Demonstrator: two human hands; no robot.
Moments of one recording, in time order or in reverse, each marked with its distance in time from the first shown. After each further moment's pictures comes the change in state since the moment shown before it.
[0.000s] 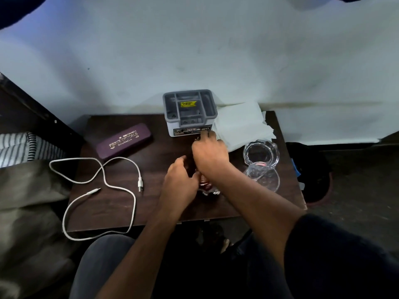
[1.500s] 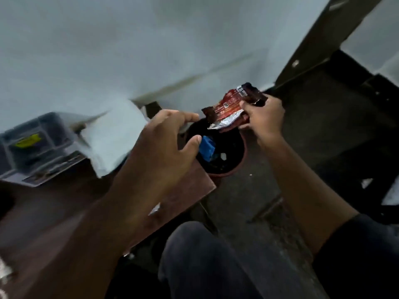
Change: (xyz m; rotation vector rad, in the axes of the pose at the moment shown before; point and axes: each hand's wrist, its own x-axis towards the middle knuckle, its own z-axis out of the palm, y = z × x) left_hand -0.075 0.215 0.092 0.253 -0.285 0.809; right_hand -0.129 0.351 0.042 1.334 0.826 0.998
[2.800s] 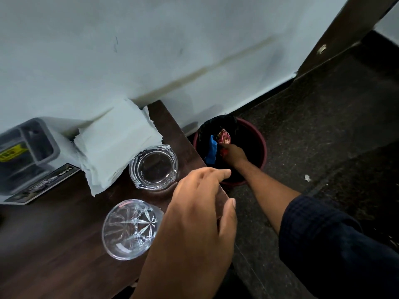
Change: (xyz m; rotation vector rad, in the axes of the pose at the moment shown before) left_hand -0.034 -0.018 0.060 -0.052 -0.073 0.004; right_hand 0.037 0.192 0.113 -0.743 -0.628 0.145
